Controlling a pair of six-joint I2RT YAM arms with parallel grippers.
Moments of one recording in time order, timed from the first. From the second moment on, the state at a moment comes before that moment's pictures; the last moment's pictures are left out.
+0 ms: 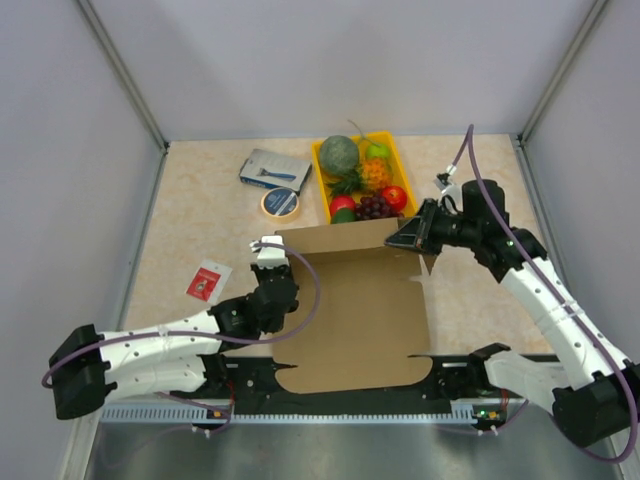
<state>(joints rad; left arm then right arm) -1.10 0.96 0.49 0.10 -1.02 -0.43 0.35 1.03 1.00 -0.55 -0.58 0.80</state>
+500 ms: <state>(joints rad) -1.10 0.96 0.53 -0.06 -1.03 -0.52 0.29 0.98 1.03 -0.66 -0.53 0.60</state>
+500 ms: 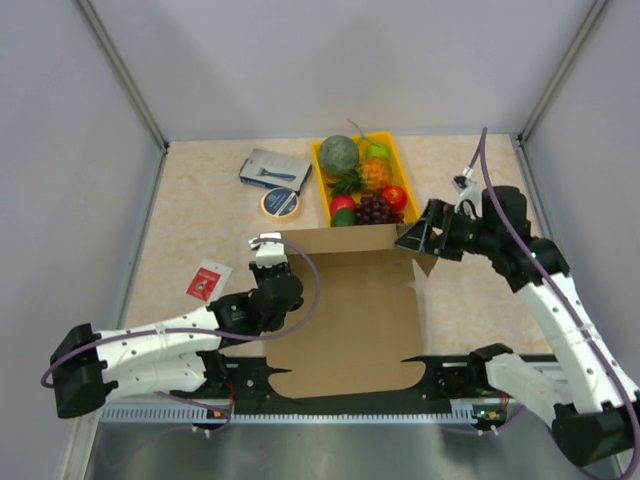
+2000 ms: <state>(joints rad) -1.05 0.90 0.83 -0.48 -0.96 -0.73 0.44 0.55 0.74 -0.64 0.02 0.59</state>
